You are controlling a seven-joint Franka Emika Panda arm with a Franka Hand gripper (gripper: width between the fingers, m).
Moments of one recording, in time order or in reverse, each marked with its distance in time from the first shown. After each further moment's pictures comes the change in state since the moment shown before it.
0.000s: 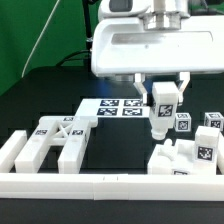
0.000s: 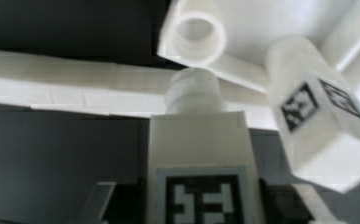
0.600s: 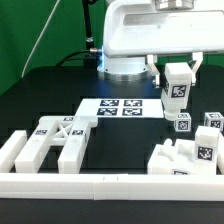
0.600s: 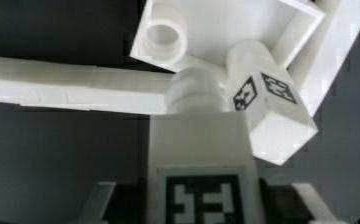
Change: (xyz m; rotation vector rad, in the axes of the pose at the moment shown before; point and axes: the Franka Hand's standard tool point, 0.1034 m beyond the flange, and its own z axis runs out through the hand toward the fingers) arm 0.009 -0.016 -0.034 0.025 -0.033 -0.005
